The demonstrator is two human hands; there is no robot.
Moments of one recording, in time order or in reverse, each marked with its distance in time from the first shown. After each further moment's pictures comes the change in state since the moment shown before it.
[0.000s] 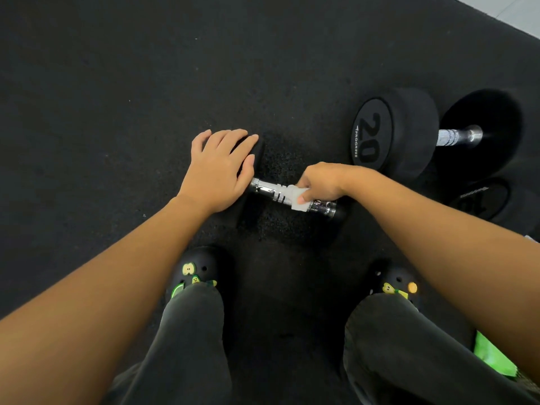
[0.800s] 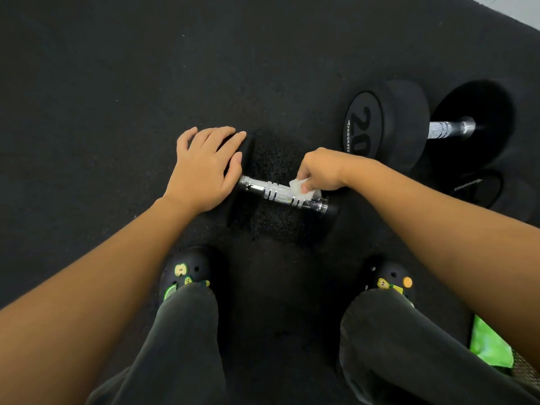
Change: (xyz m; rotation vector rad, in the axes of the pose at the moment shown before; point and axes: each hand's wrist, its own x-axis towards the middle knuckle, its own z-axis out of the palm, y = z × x) left_hand 0.001 -0.001 0.002 -0.012 0.012 0.009; right_hand -0.007 0.014 -0.005 -0.008 0.137 -0.025
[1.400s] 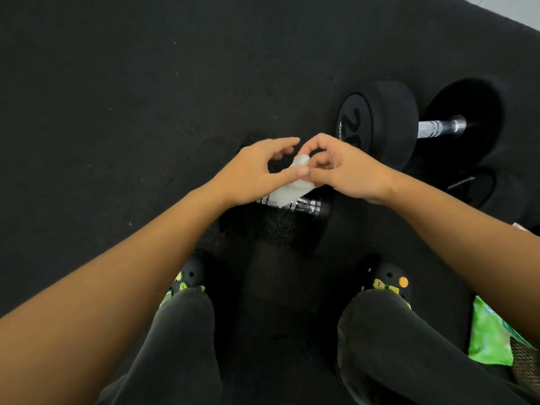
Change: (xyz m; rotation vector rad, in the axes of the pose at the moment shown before) left_hand 0.039 0.067 -0.019 -0.766 -0.467 -0.122; right_hand -0.055 0.011 0.006 0.958 0.317 -0.140
